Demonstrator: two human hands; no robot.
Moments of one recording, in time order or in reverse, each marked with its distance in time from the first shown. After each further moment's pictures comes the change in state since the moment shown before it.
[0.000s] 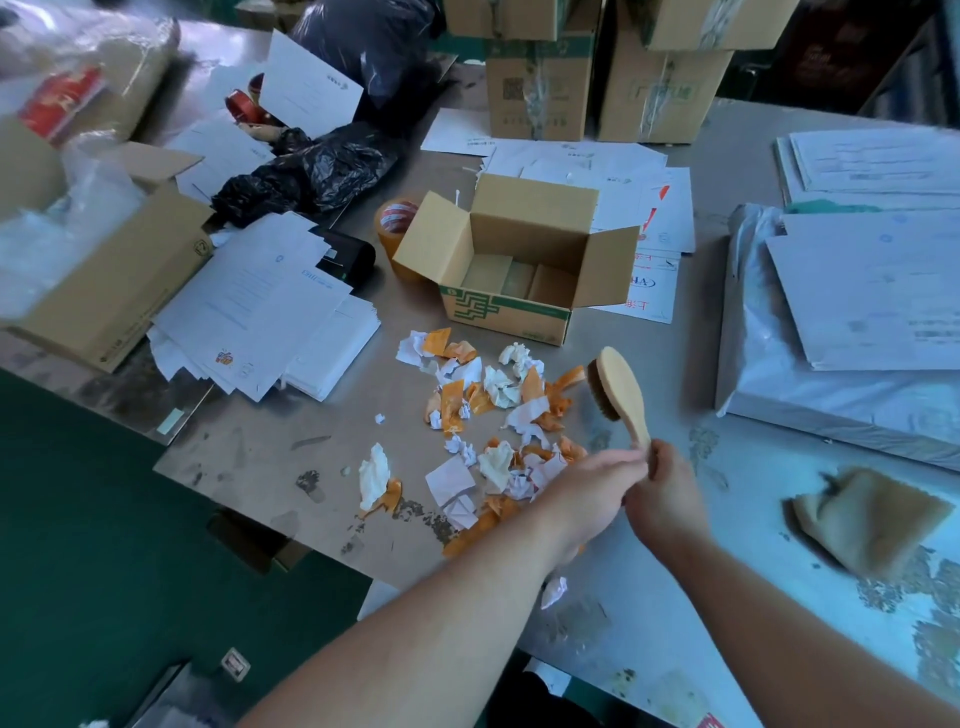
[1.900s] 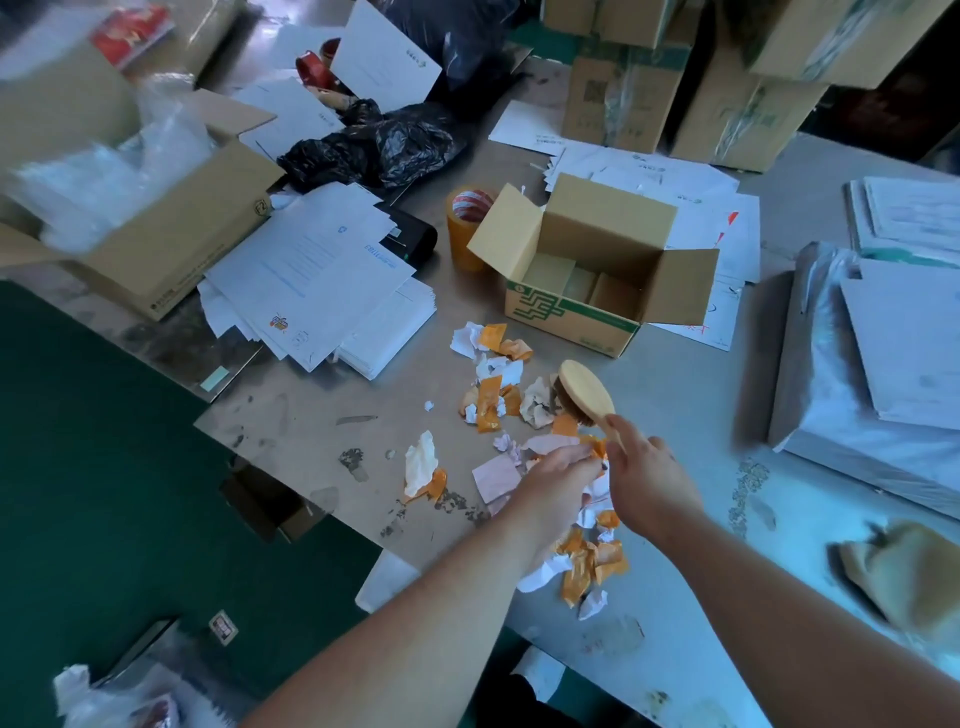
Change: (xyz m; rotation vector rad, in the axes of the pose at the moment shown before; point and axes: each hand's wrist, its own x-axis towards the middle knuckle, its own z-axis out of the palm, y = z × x) left_hand -0.011 -0.032 -0.088 -0.201 0.143 -0.045; right_hand -0.006 -0.080 0.044 -0.520 -0.243 -0.207
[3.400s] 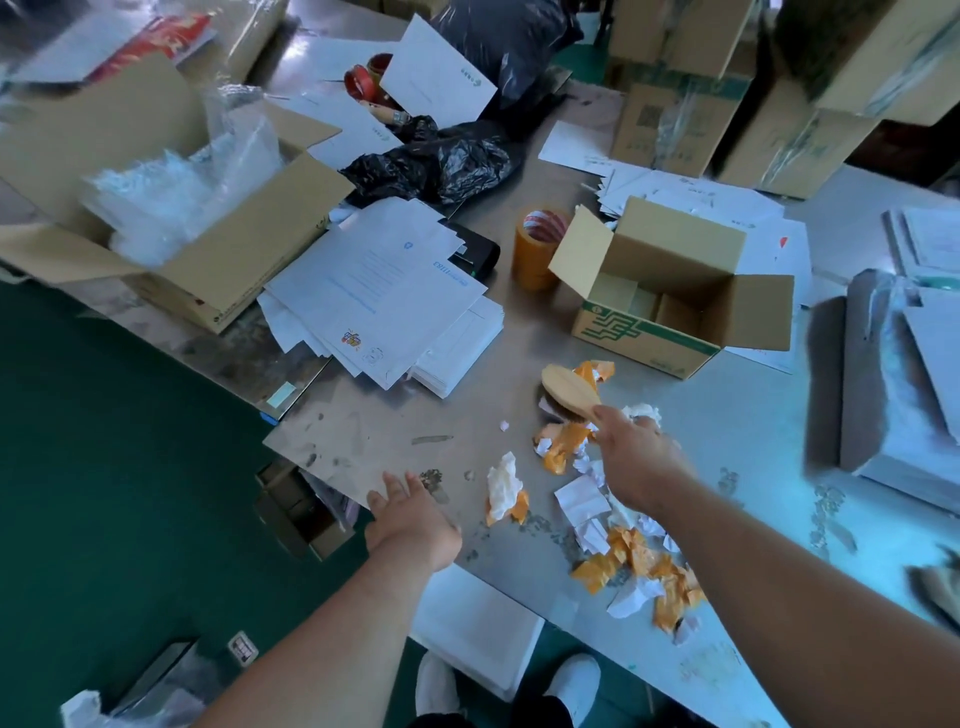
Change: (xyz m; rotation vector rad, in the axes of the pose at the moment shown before) left_hand 0.009 -0.077 -0.240 1.124 0.352 -0.352; right_hand 0.017 -0.129 0.023 -0.230 -0.080 -0.027
